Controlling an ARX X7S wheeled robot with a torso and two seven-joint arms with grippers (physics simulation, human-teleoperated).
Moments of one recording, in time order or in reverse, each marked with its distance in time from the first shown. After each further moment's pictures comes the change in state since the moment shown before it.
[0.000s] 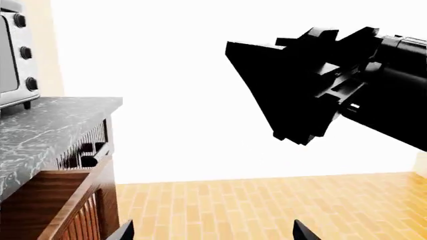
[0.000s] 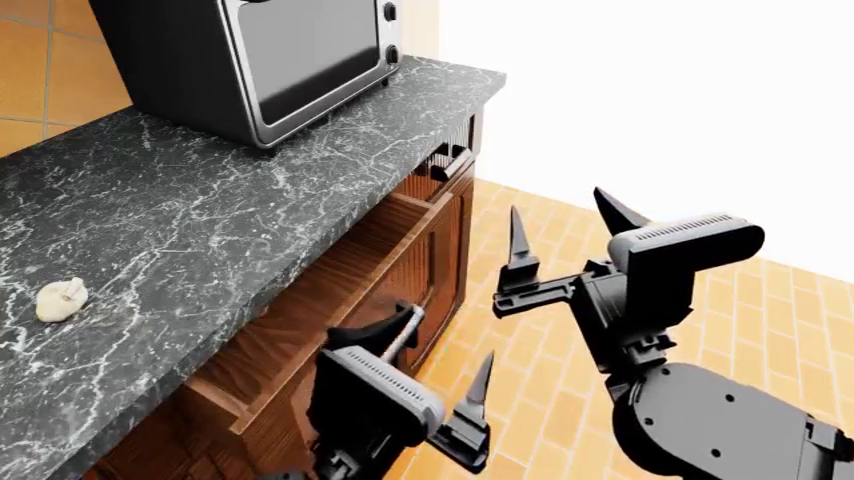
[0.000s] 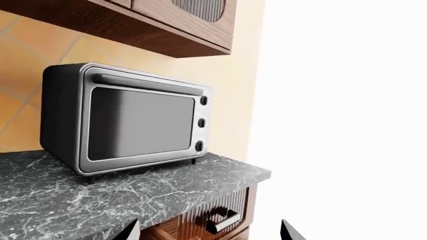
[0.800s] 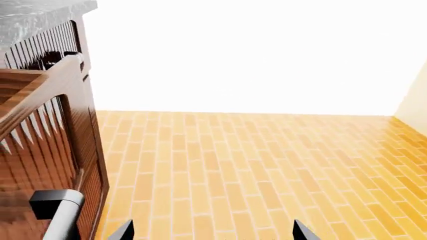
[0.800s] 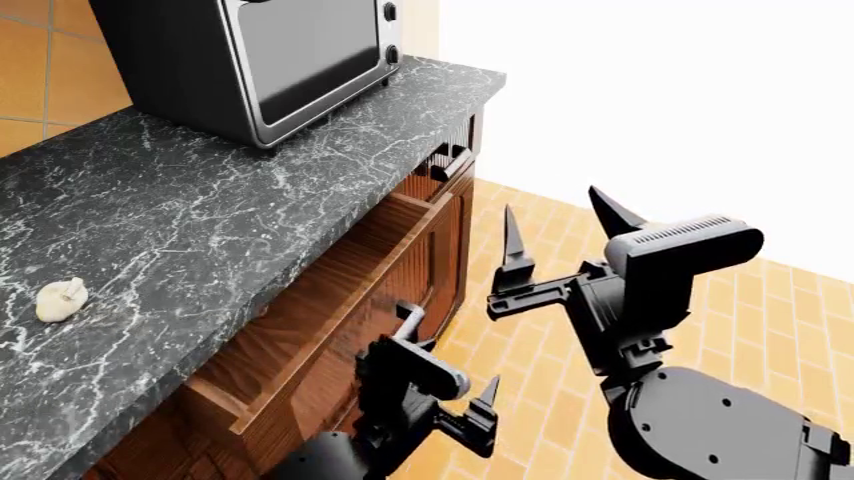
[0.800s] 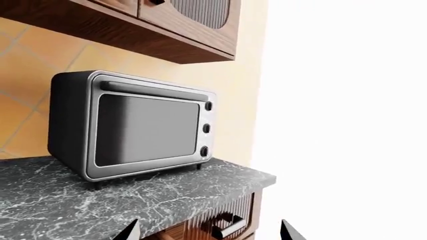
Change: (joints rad) left arm -0.167 0.131 0.053 -0.520 -0.030 0.014 0.138; right arm -0.011 -0.008 0.011 -0.018 -0.020 -0.003 0.007
